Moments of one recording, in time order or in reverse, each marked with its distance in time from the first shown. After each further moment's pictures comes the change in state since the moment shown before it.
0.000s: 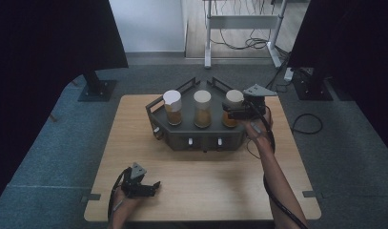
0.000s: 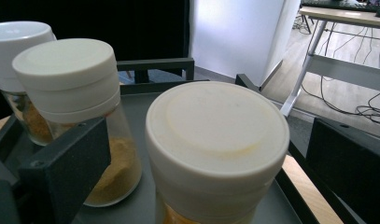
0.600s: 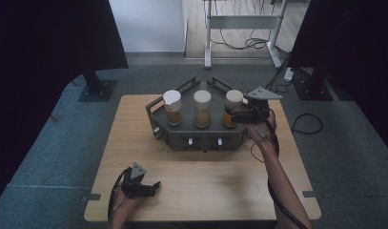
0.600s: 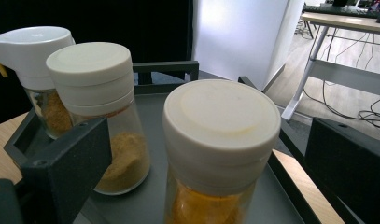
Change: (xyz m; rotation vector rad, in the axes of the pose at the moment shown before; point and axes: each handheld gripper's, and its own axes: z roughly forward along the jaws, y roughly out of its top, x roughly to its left) left arm 0.000 0.000 0.000 -0.001 0.000 -0.001; right arm 0.001 -0.003 -0.018 -0.015 0.010 -0.011
